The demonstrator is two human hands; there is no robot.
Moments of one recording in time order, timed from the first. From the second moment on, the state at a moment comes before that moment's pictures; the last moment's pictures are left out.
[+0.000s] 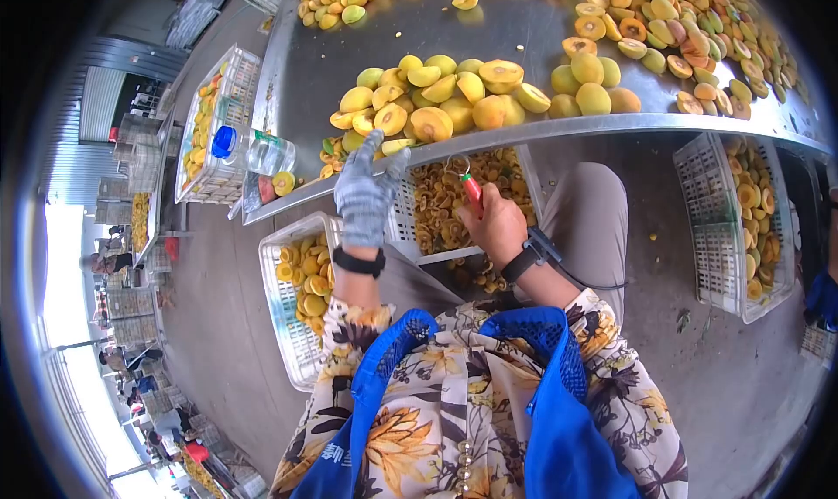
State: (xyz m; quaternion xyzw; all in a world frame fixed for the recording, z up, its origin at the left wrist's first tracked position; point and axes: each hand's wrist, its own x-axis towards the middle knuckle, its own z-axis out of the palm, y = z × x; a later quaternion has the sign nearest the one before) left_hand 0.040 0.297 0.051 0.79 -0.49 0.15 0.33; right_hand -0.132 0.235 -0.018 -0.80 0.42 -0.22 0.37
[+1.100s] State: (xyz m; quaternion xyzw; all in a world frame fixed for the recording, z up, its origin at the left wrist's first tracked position) left_hand 0.031 0.287 0.100 0.76 -0.59 0.11 0.24; right_hand -0.118 0.217 0.005 -0.64 0.39 -0.27 0.61
